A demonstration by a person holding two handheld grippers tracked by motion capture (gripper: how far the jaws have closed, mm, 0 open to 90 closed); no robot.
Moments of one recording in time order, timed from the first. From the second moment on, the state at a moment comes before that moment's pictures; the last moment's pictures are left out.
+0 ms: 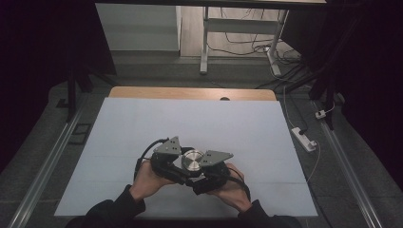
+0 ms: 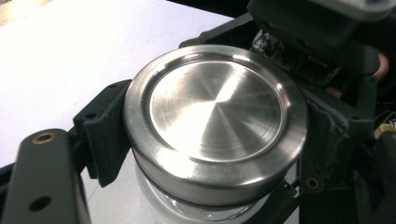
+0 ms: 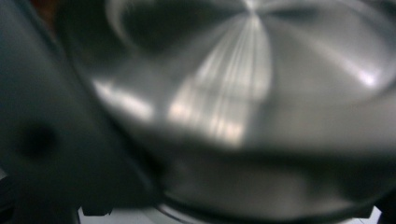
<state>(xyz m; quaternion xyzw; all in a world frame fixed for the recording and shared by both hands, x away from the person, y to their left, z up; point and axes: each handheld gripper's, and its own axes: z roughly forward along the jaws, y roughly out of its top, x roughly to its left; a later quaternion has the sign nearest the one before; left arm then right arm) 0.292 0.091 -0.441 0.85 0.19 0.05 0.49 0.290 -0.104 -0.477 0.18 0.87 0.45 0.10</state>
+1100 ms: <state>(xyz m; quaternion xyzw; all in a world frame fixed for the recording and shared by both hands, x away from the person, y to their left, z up) 0.271 0.128 -0.430 0.84 0.19 0.06 0.50 0.301 -0.120 -0.469 0.21 0.85 0.46 0.12</state>
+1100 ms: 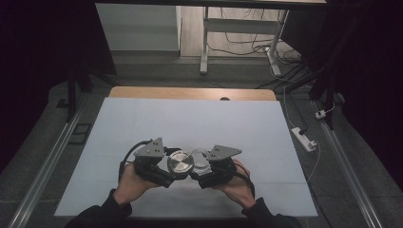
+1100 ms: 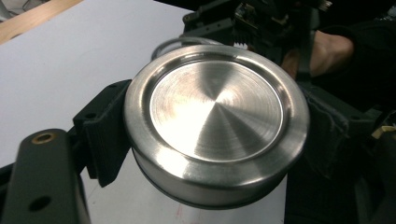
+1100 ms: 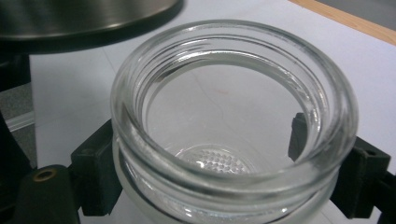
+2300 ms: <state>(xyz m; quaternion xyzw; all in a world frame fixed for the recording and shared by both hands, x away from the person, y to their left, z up) 0.249 0.121 -0.463 0.85 0.17 0.05 0.50 0.330 -0.124 -0.466 0.23 0.85 0.46 0.13</state>
